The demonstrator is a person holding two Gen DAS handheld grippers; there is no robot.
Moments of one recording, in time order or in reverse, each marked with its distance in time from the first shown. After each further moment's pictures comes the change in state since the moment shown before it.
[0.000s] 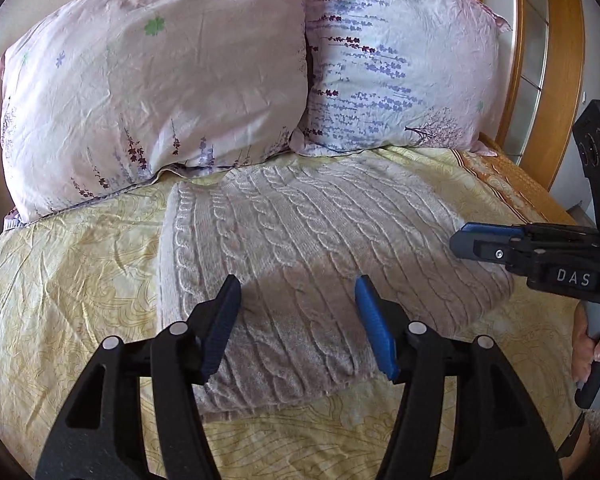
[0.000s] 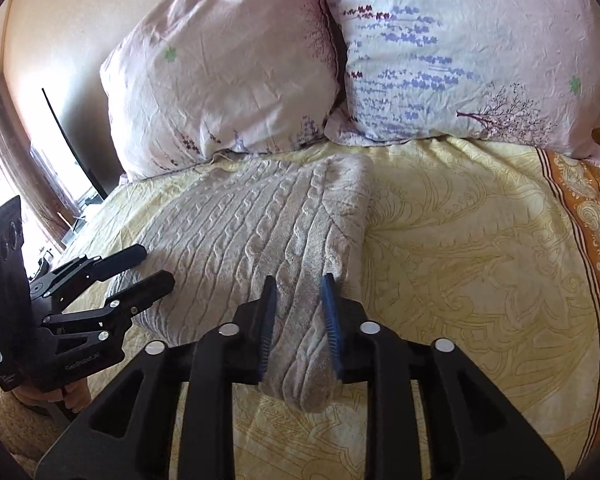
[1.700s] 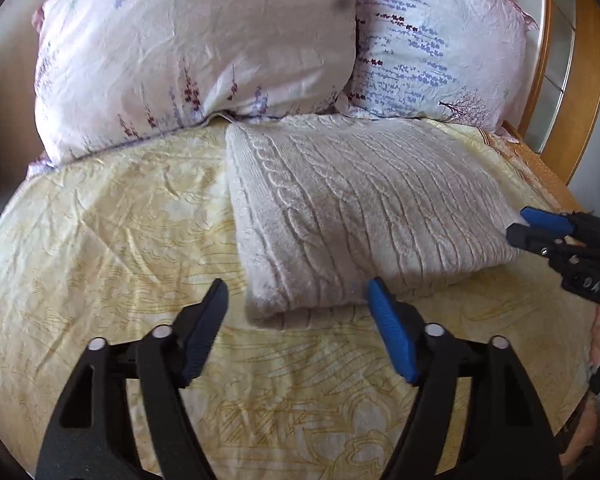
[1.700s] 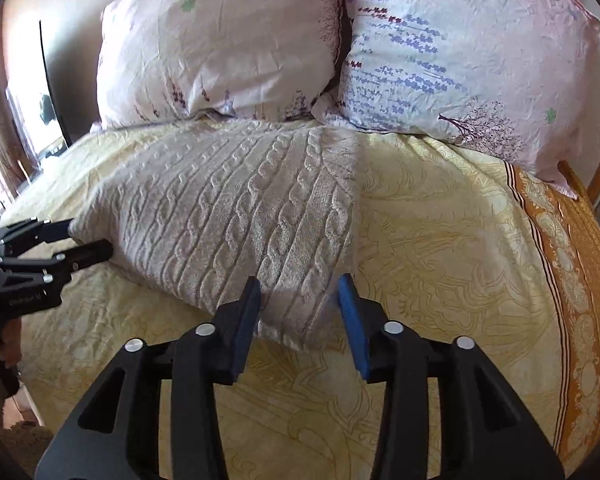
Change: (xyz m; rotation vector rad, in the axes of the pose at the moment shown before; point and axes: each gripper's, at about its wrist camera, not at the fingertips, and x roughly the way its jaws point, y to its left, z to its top) left arm -0.027 0.035 -0.047 -0.053 0.056 0.092; right arm -0.031 0.022 -0.040 -0.105 -0.058 -0.170
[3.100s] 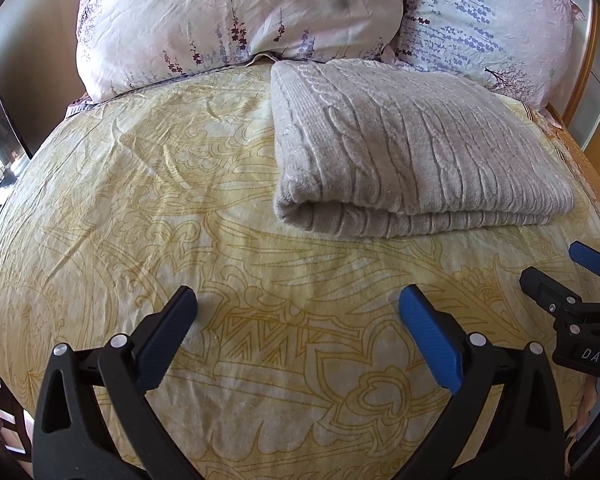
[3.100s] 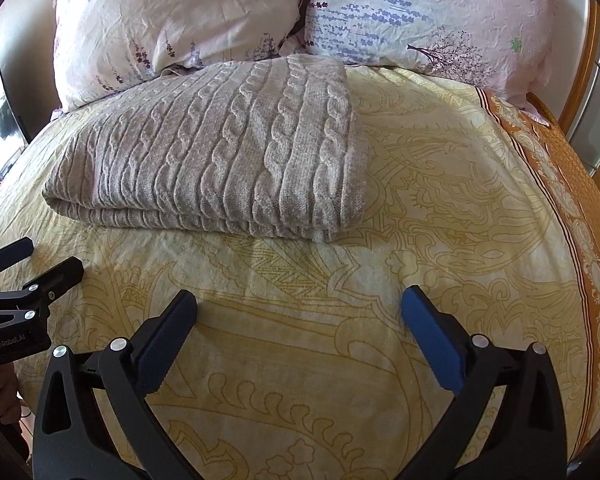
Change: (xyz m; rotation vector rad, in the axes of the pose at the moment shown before) left arm 0.007 0.001 -0.023 -0.137 0.188 0.108; right arm 0.021 0.033 -0.032 0.100 0.179 -0.177
